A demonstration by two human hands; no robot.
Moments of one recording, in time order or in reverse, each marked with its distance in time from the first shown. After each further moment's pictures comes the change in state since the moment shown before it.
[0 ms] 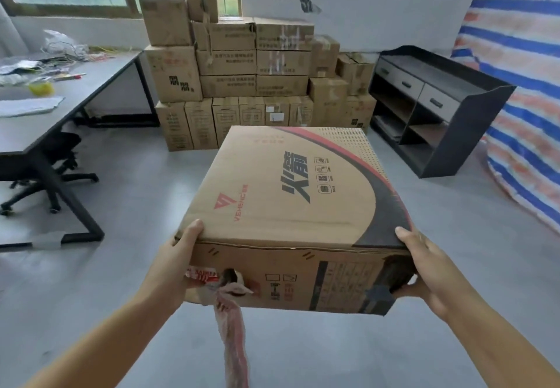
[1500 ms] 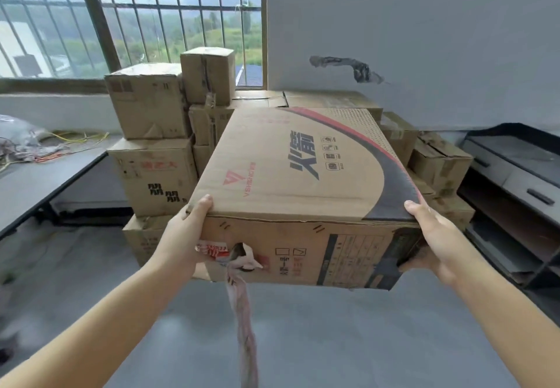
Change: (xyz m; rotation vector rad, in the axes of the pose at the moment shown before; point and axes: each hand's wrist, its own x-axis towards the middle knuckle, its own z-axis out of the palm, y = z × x) left_hand 0.926 0.456 0.279 -0.085 0.012 0.260; right_hand 0.926 -0.487 0.350 0.102 -0.054 -0.196
